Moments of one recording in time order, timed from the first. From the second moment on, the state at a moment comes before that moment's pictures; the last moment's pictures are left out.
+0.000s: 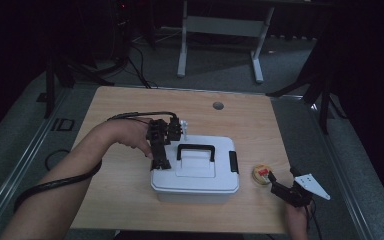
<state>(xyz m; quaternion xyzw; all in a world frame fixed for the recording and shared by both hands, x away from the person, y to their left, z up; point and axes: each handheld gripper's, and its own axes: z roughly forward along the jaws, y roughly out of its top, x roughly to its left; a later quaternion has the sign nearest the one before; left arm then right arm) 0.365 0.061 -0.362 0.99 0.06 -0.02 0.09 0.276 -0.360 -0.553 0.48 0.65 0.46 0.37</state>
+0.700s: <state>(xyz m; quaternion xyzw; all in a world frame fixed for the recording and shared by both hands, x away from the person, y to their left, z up) 0.378 0.028 -0.366 1.00 0.03 -0.03 0.05 0.276 -0.361 -0.553 0.48 0.65 0.47 0.36</state>
